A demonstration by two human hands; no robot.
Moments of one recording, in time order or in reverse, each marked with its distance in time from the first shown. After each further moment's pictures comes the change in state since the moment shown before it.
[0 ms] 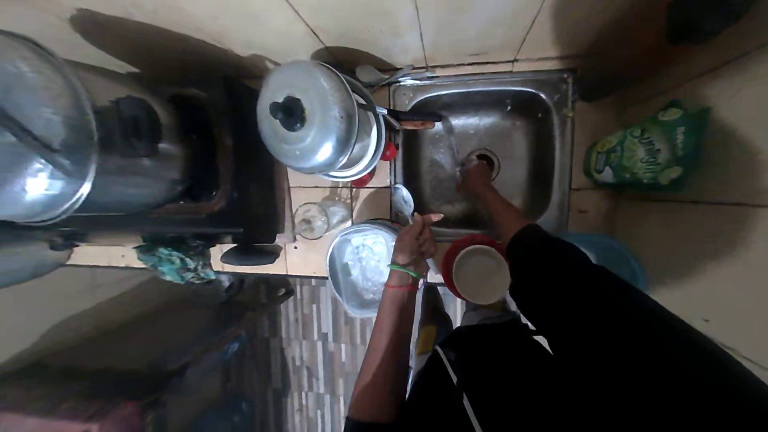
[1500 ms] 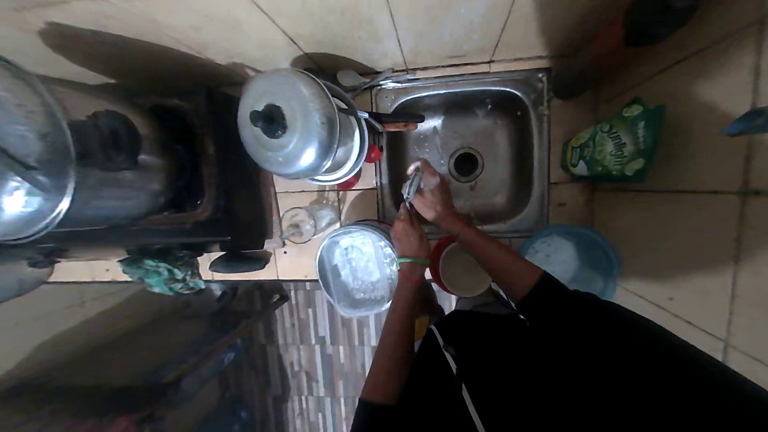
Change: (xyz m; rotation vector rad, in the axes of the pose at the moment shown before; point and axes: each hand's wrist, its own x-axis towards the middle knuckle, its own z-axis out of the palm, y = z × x) left_hand -0.004 0.001 0.039 1.162 0.326 0.262; right_hand -0.137 -0.113 -0.038 0.482 0.192 -0.377
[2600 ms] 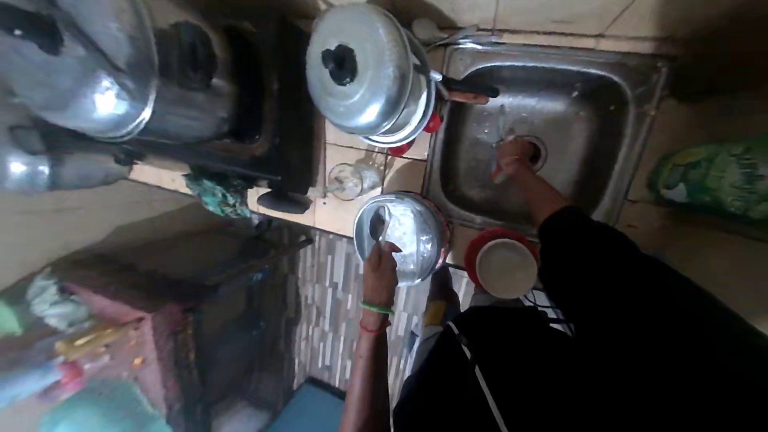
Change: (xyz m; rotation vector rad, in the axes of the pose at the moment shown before) left_hand -0.062 -0.116 -0.073 -0.480 0.116 -0.341; right_hand 0.114 0.126 0.008 -0.634 -0.266 0.504
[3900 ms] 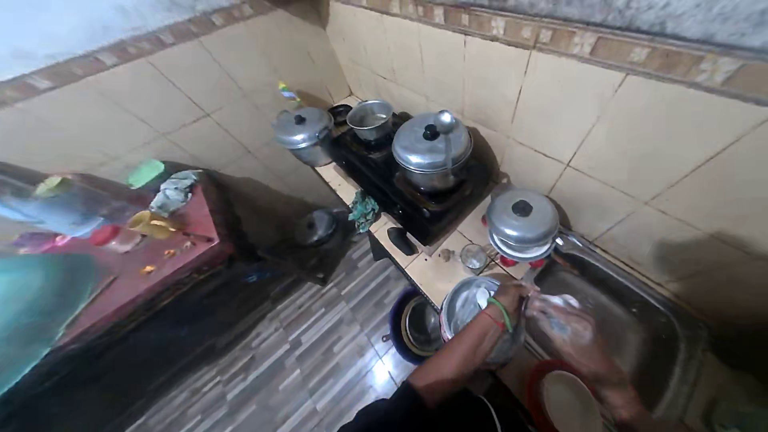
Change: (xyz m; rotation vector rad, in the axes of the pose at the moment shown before) left_hand -0.001 0.059 -0.019 -0.895 -0.448 0.229; right_hand -0.316 -0.086 -0.044 0.033 0.470 -1.461
